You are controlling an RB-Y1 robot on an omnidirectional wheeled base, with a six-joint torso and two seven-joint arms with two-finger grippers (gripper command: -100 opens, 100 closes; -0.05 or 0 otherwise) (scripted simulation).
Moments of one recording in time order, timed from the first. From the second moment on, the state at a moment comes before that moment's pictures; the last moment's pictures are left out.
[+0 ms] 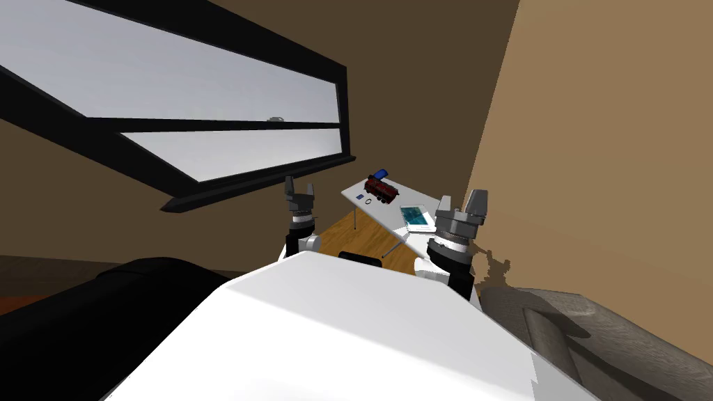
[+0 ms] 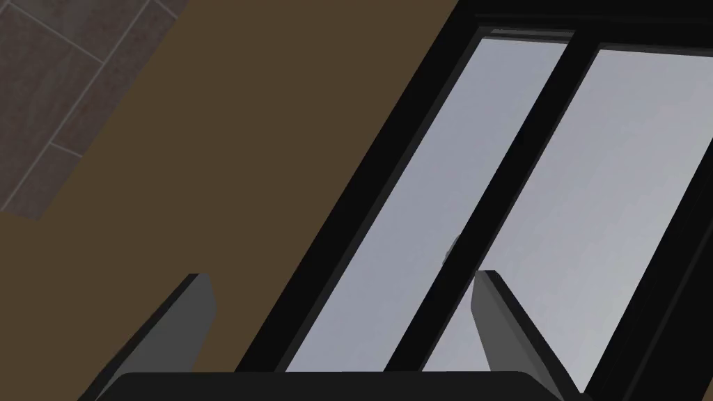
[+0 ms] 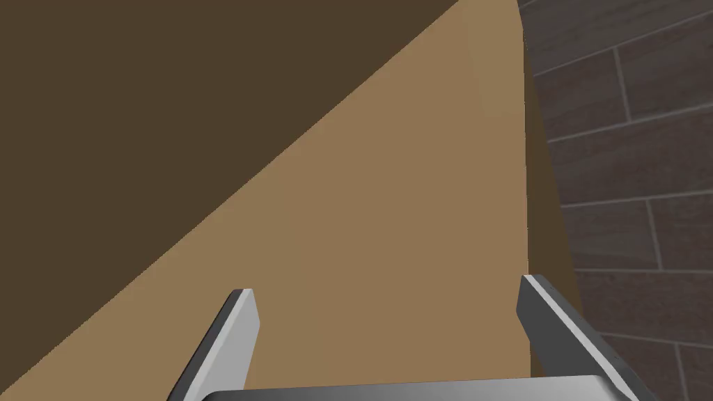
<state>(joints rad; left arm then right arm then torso) 0.50 -0.03 0.00 -2.23 0.08 -0.61 -0.01 0.52 0.00 0.01 -2.31 0.03 -0.54 0.10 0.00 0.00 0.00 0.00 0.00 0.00</state>
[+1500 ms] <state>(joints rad) 0.50 -0.03 0.00 -2.23 0.08 -0.61 -0.01 0.88 -0.21 -0.05 -2.37 0.39 -0.35 0.27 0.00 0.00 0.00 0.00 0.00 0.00</state>
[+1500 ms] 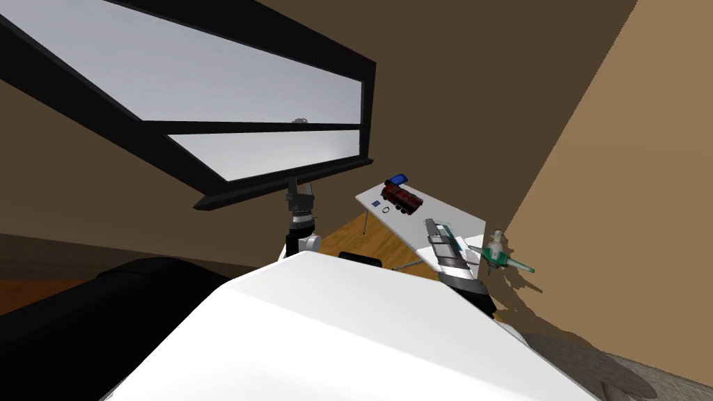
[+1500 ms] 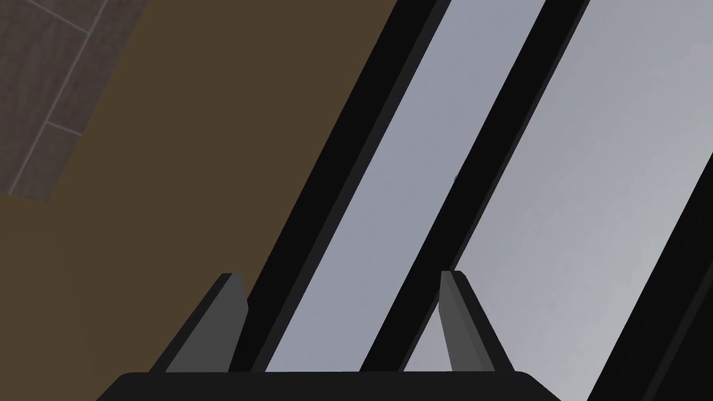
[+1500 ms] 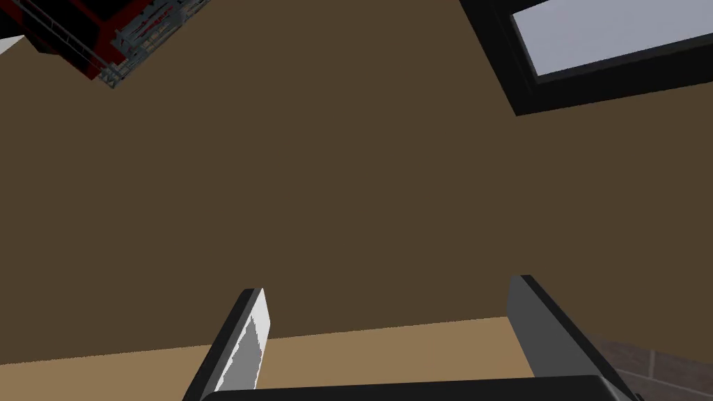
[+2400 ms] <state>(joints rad) 0.50 -0.03 0.00 -2.23 0.08 -0.61 -0.01 1.10 -0.31 -0.10 -2.38 0.62 -0.26 0.37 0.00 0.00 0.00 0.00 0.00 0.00</state>
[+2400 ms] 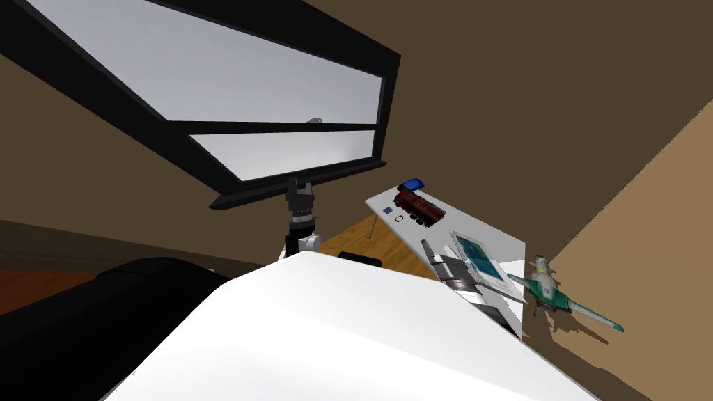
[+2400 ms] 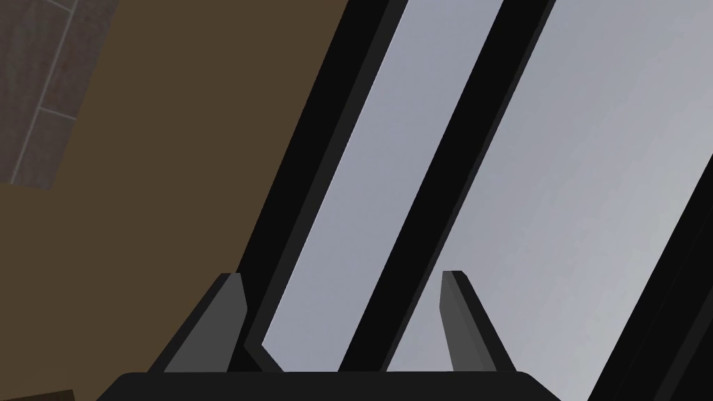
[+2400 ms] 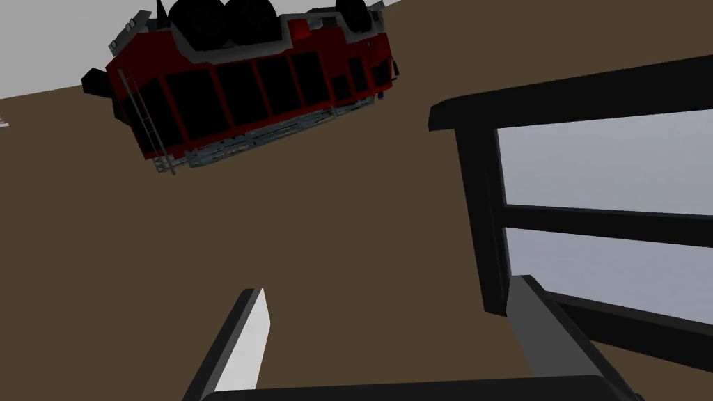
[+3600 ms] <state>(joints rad) 0.50 -0.03 0.00 -2.23 0.08 -0.61 -0.01 1.41 -0.45 -0.17 -2.37 0.95 -0.18 0.54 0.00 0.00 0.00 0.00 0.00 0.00</state>
